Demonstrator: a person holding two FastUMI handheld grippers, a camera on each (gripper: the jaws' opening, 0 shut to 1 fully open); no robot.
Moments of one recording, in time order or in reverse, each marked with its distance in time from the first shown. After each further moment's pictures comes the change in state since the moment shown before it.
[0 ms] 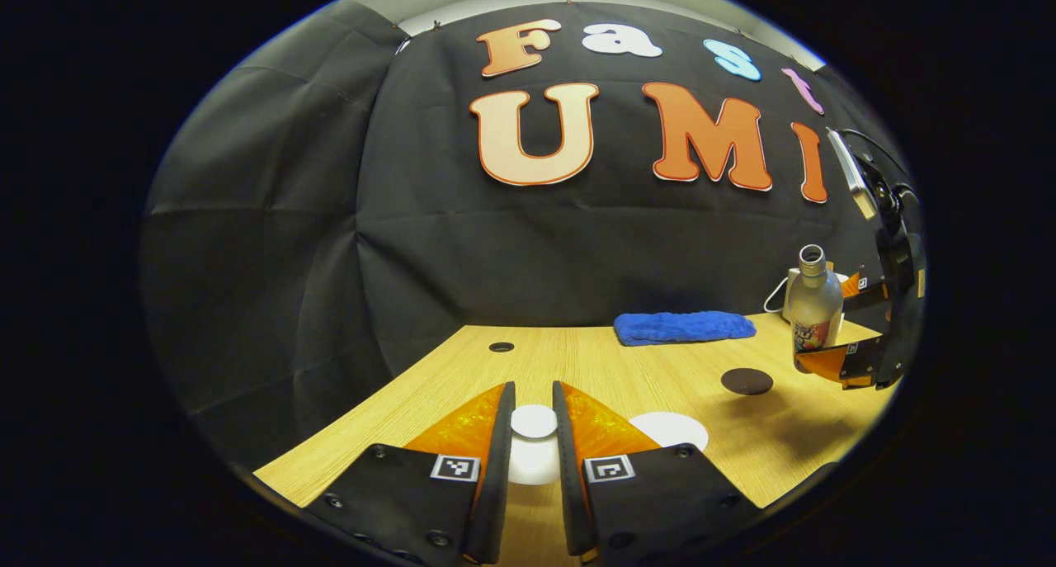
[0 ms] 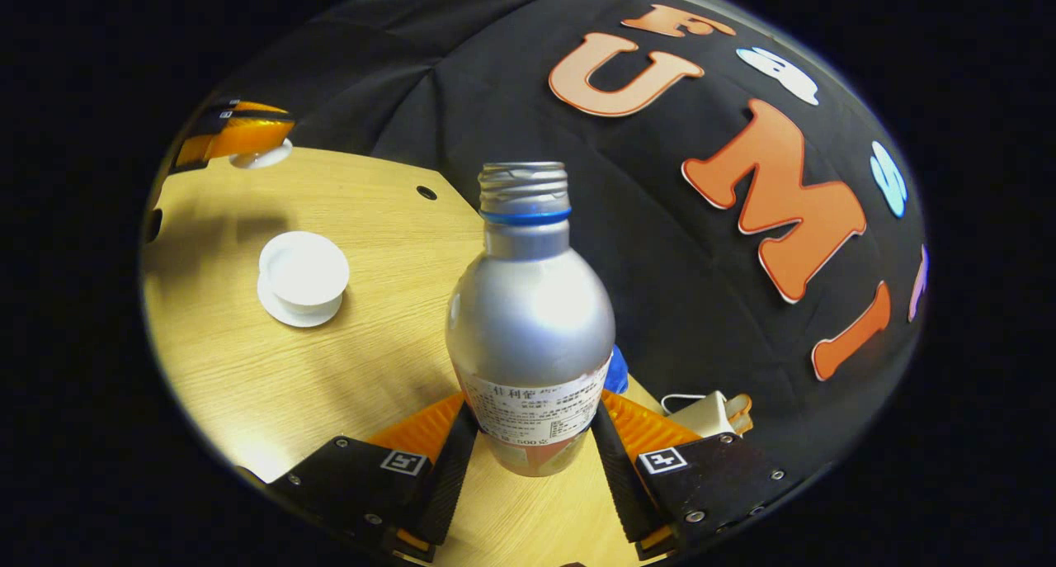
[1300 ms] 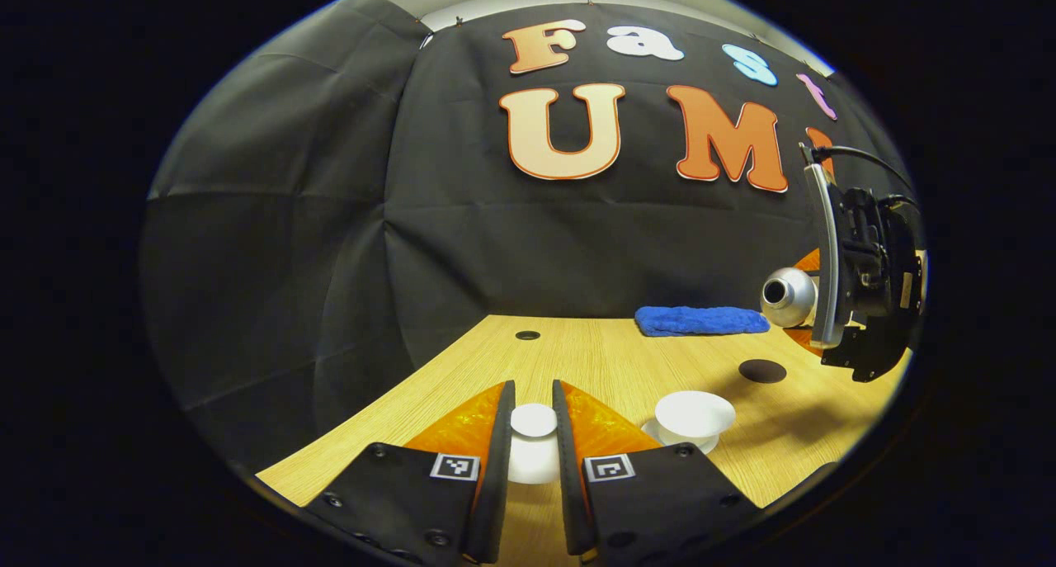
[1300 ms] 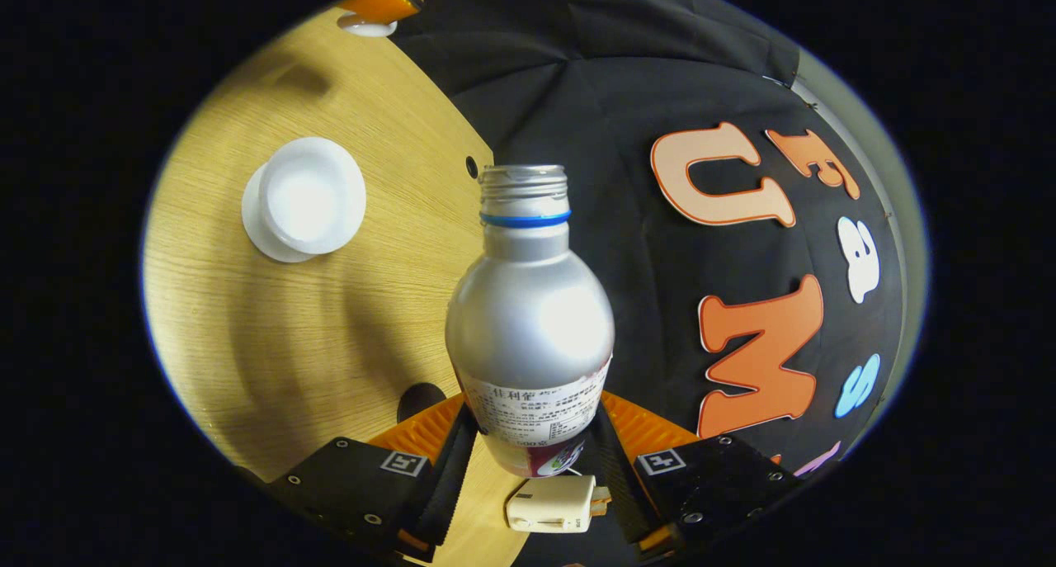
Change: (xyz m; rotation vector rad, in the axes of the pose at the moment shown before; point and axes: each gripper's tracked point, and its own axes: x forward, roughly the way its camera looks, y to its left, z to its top) left arm -0.016 0.040 -0.021 -0.034 0.012 0.039; right arm 0.018 0.001 0.044 -0.585 -0.081 -0.137
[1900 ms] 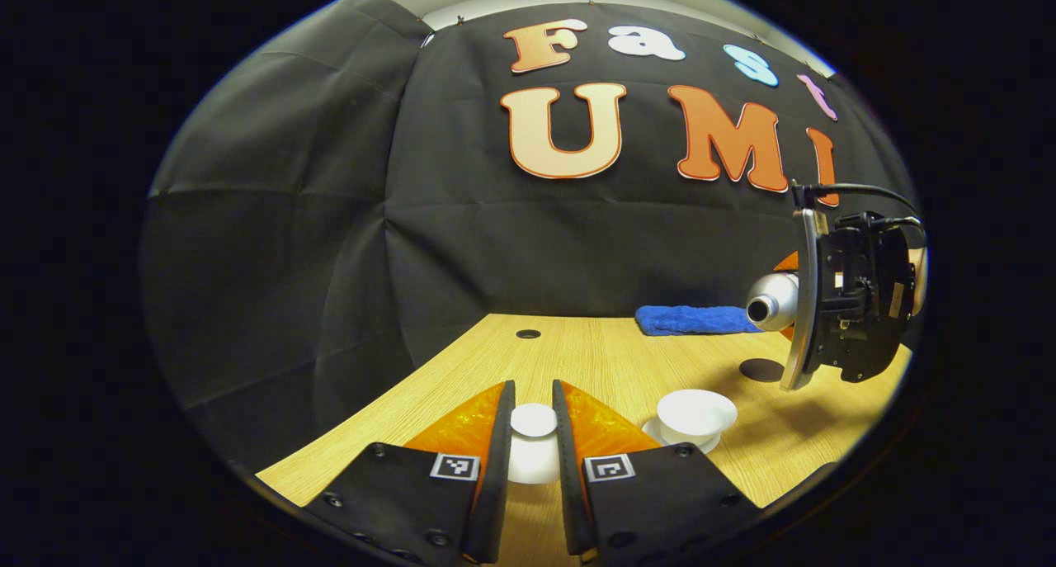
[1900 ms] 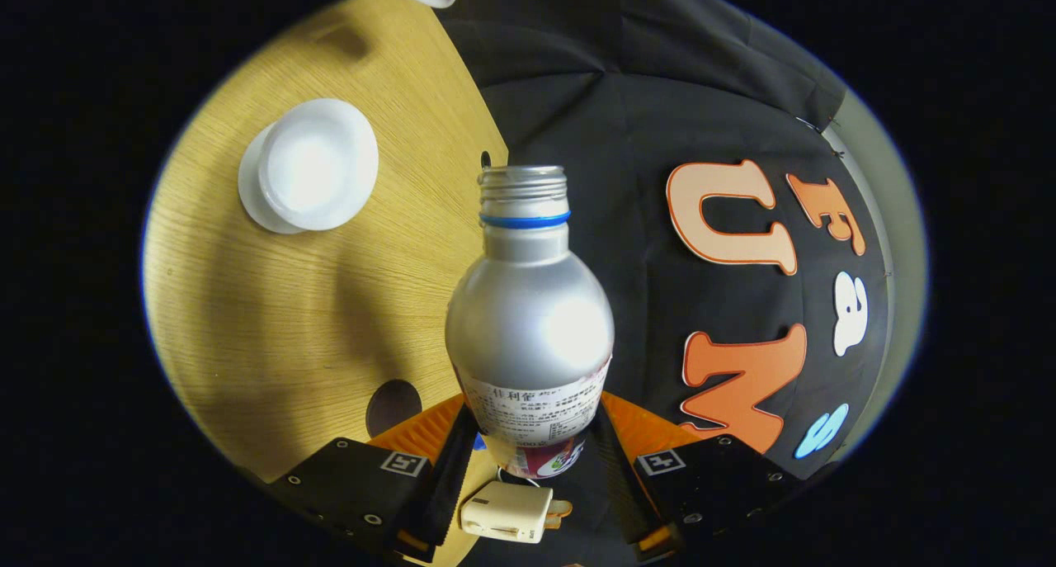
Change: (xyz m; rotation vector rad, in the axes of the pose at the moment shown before) left arm 0.001 0.004 0.000 0.001 0.005 -0.003; right arm 0.018 -0.006 0.011 -0.175 -0.029 -0.043
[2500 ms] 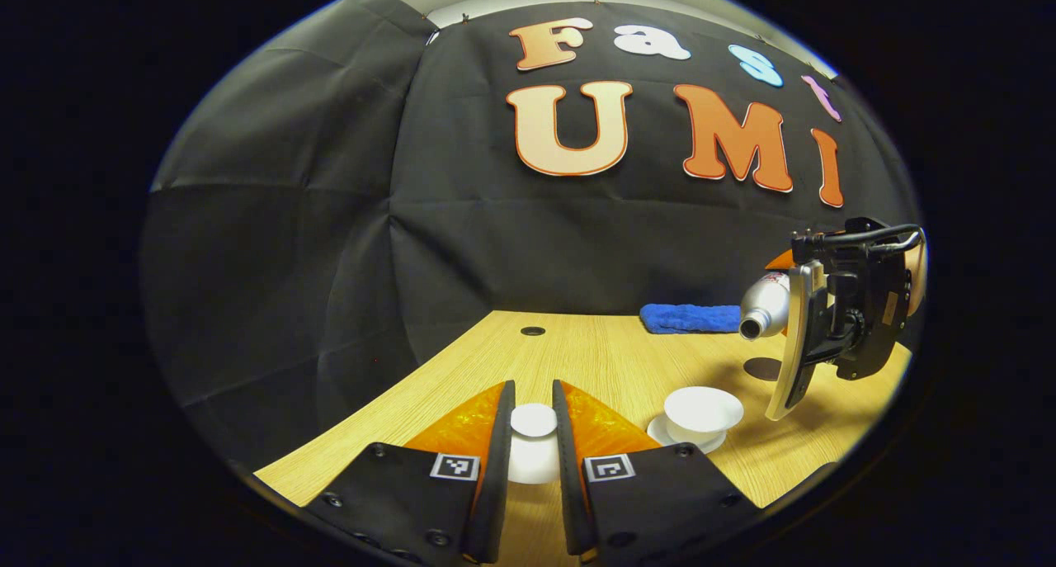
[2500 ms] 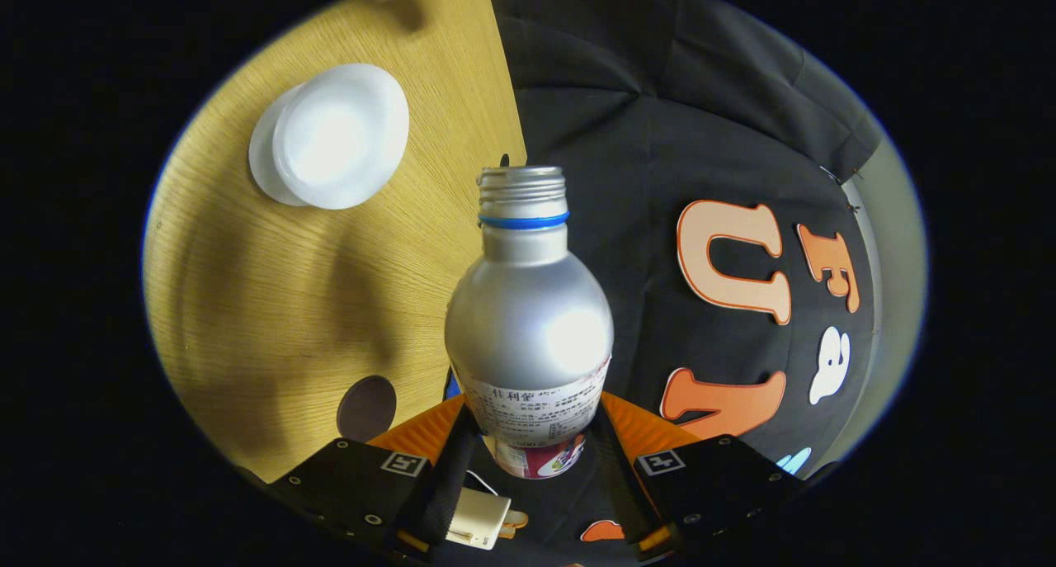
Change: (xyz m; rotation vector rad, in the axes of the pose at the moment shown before) left arm 0.001 0.008 -0.003 -0.008 0.006 0.012; right arm 0.013 -0.010 0.013 -0.166 -0.051 -0.042
